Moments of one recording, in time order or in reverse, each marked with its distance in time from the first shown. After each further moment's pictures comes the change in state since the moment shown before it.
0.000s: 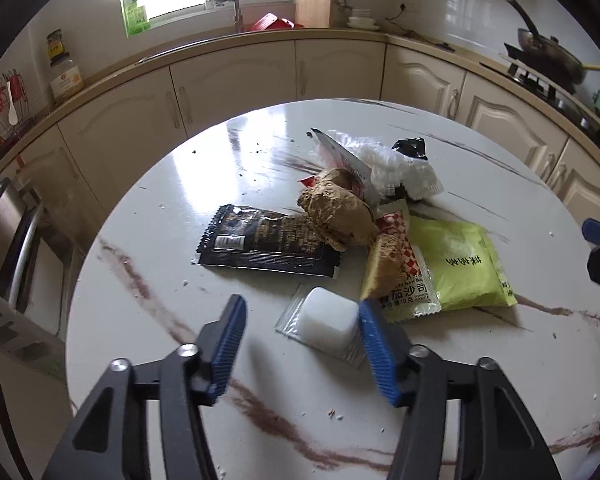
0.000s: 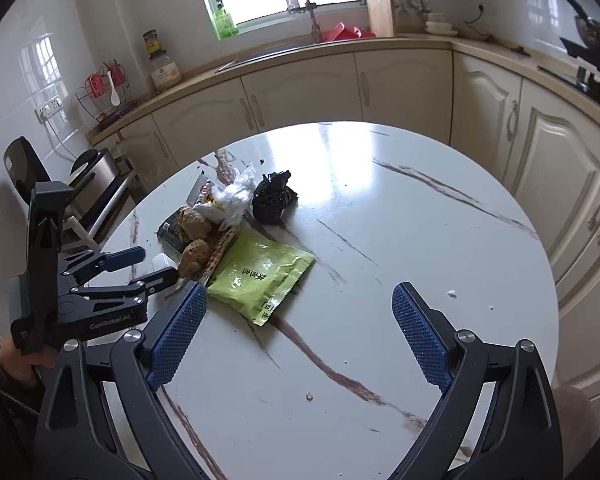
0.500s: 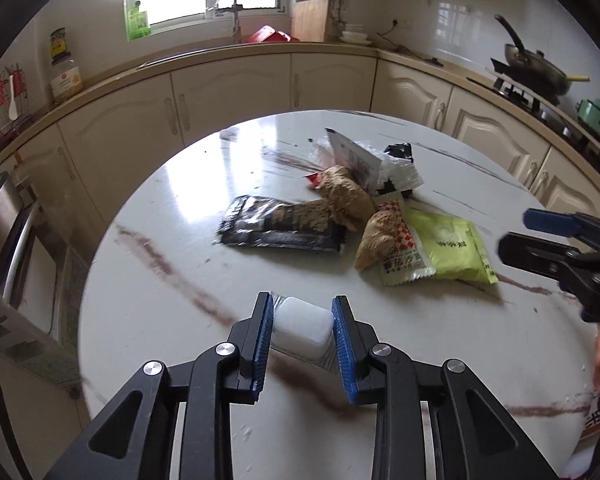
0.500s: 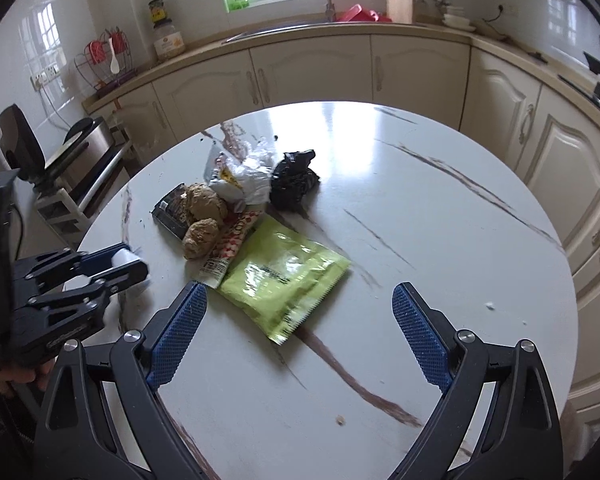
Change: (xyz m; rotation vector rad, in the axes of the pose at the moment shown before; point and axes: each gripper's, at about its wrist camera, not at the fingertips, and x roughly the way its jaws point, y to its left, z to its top) left arm -0.026 0.024 -0.030 -0.018 -0.059 -0.036; right arm 0.037 0.034 0.009 -0.070 0.084 -0.032
